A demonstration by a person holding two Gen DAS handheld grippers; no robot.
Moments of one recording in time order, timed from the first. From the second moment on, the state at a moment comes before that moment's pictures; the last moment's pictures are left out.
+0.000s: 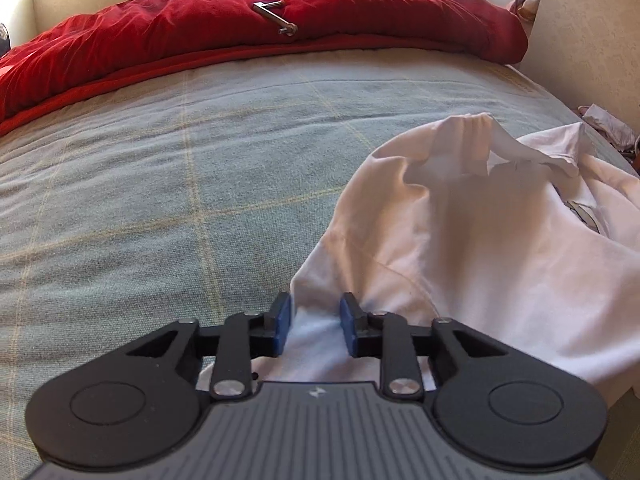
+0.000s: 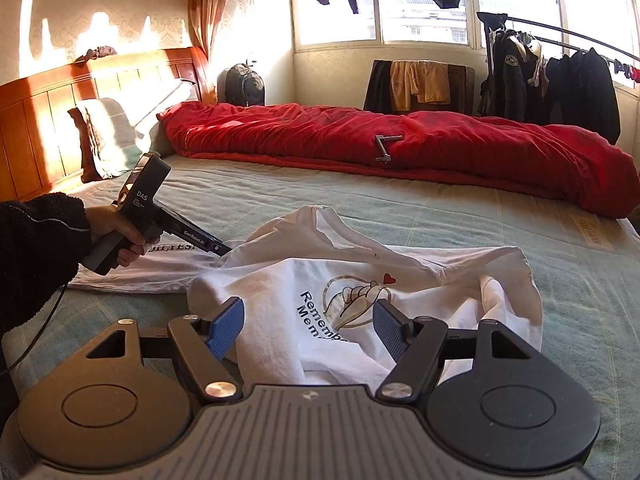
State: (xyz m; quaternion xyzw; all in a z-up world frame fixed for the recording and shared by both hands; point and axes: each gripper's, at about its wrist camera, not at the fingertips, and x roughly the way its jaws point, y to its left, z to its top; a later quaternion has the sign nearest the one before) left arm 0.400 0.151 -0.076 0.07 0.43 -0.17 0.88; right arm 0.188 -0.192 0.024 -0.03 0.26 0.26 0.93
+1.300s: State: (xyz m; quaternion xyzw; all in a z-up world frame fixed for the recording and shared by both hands) left arm 0.318 0.280 -0.024 0.01 0.38 0.01 0.93; right arm 0.165 -0.213 0.036 0.01 0.23 0.25 0.94
